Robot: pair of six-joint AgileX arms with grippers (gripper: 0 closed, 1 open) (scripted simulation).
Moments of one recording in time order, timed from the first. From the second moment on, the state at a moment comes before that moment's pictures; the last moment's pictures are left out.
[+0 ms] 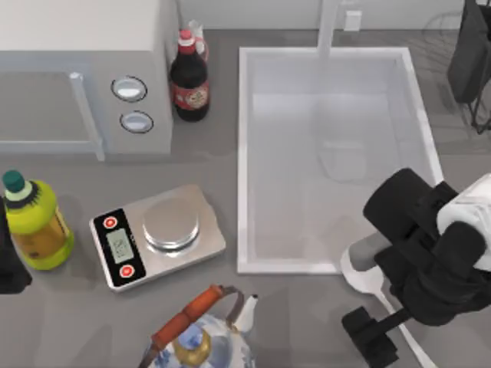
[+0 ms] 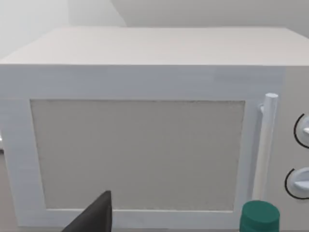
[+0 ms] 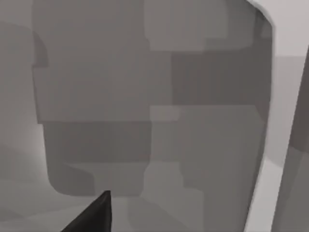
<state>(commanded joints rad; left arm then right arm) 0.00 0.00 0.00 0.00 0.00 0.00 0.65 1.63 0.79 -0.68 0.03 0.16</state>
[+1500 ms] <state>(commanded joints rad) 0.00 0.00 0.00 0.00 0.00 0.00 0.65 1.69 0.73 -0.57 0.03 0.16</state>
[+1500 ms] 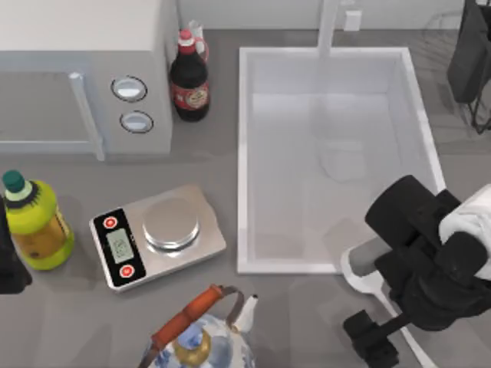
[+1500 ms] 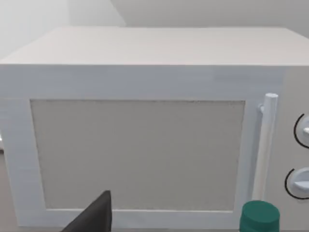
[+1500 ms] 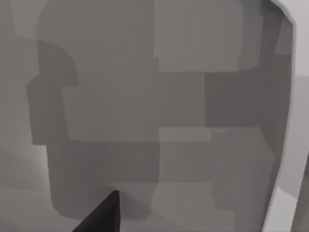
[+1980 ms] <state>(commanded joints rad) 0.00 0.00 0.00 0.00 0.00 0.00 0.65 1.63 0.79 -0.66 0.01 0.16</state>
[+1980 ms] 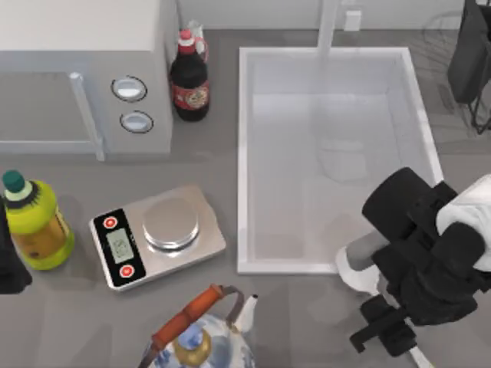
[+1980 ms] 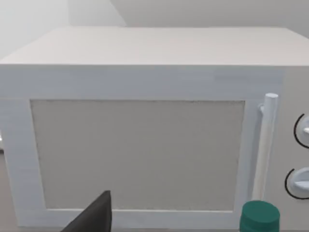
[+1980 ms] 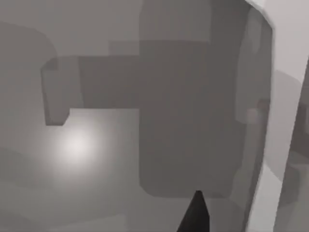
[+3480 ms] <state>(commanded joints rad) 0.00 0.00 0.00 0.00 0.00 0.00 0.54 1.43 1.41 -1.35 -0.05 0.13</state>
